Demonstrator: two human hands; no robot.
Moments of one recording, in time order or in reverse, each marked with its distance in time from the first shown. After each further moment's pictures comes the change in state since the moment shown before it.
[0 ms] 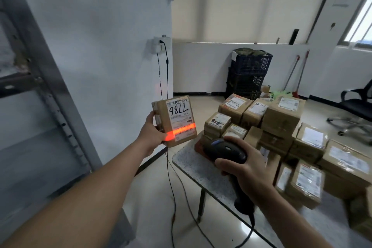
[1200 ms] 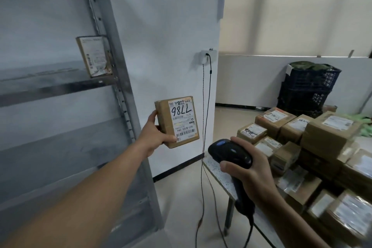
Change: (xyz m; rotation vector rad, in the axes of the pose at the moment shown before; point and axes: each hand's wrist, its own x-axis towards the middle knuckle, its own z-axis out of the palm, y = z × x) left_hand -0.133 0.036 -0.033 0.024 0.333 0.001; right_hand -0.034 -0.018 -0.009 0.047 -0.247 -0.179
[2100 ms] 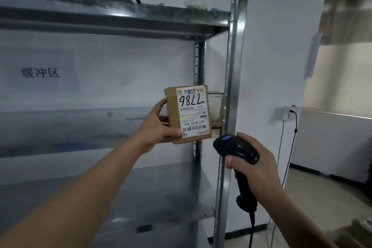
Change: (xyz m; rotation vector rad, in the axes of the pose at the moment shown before) left_hand -0.018 0.104 -0.348 -0.012 0.242 0.286; right_hand 0.119 -0.150 0.293 0.093 -0.095 -0.231
